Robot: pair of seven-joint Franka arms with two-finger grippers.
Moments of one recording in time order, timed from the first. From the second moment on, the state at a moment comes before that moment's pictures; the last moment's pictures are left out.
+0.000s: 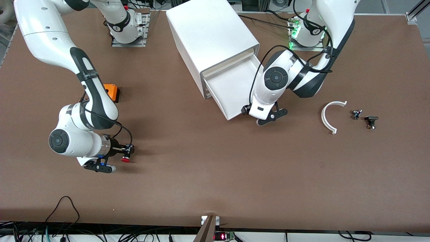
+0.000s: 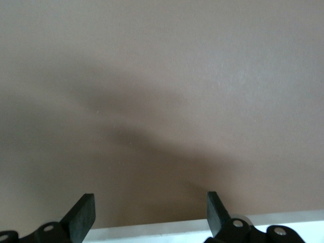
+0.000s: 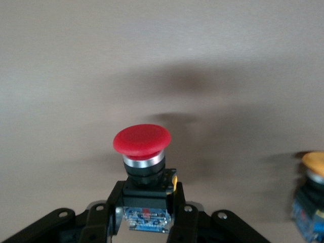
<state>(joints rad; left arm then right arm) -0.15 0.44 -0.45 -1.84 0.12 2.14 -1.08 -0.05 0.78 0.23 -1.43 0.01 2.13 0.25</state>
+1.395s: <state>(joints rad) -0.16 0.44 -0.63 -1.88 -0.03 2.04 -1.09 -0.06 0.62 0.22 -1.52 -0.09 2.21 0.16</state>
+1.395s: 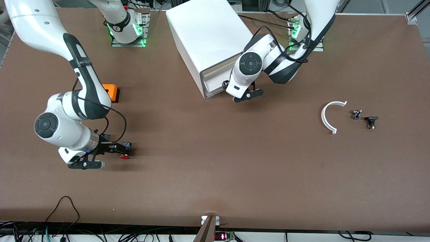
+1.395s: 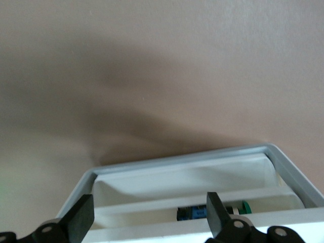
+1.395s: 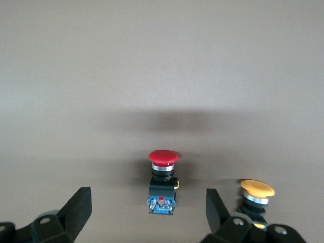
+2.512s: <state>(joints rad) -0.17 0.44 -0.66 -1.89 -0.05 2.02 -1.12 -0.08 0.23 0.26 -1.52 -0.09 1.83 0.31</state>
